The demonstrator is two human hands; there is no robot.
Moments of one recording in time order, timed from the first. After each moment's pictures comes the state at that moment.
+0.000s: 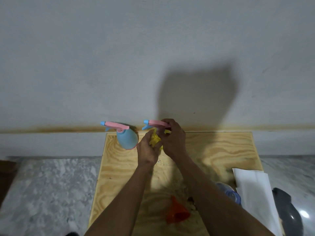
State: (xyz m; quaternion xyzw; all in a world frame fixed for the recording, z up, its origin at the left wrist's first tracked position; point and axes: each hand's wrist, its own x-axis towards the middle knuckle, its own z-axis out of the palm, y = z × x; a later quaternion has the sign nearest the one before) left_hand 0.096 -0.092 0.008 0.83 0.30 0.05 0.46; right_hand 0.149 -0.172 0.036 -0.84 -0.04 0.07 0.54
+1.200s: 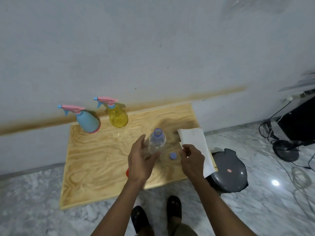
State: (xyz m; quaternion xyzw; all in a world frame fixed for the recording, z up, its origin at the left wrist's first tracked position) left_hand -0.064 -0.269 0.060 0.83 0.16 0.06 0.54; right_hand -0.029 -0.449 0.024 -0.87 0.15 0.02 0.46
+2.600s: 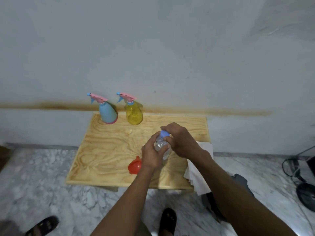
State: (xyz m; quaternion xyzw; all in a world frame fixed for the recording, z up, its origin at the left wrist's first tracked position) left_hand -0.036 -0.306 0.044 0.77 0.24 0.10 0.58; right_hand 0.047 -0.423 0.111 -0.86 -0.40 0.06 0.30
